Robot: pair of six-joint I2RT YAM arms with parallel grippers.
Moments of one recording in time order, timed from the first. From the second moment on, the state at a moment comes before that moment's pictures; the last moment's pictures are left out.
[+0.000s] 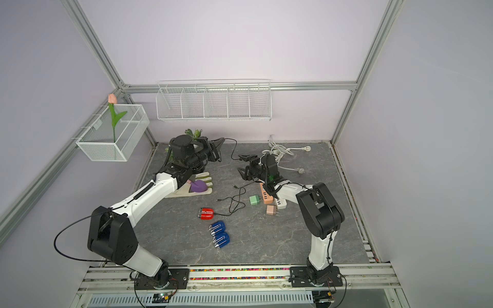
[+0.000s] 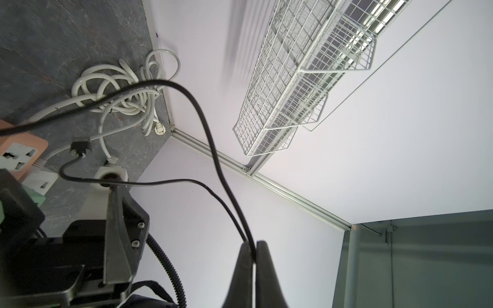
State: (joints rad) left arm -0.45 1.57 1.26 0.21 0.32 -1.99; right arm 0.51 1.88 1.07 0.65 -0.37 1.96
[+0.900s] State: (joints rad) left arm -0.45 1.48 1.20 0.23 0.31 -2.01; right arm 0.57 2.00 1.15 0.85 -0.24 2.03
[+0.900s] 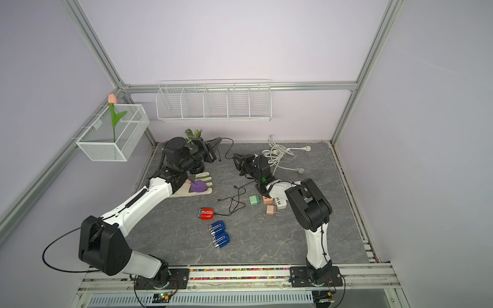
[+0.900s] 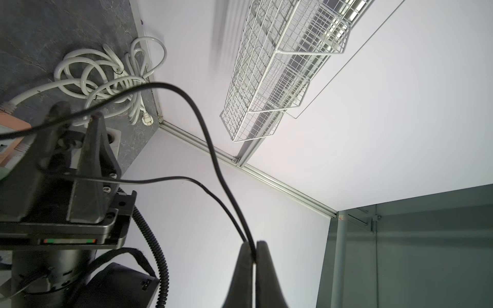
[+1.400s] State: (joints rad) left arm -0.45 1.33 1.10 0.02 0.27 -1.94; right arm 0.51 1.85 1.05 0.76 -0.25 2.01
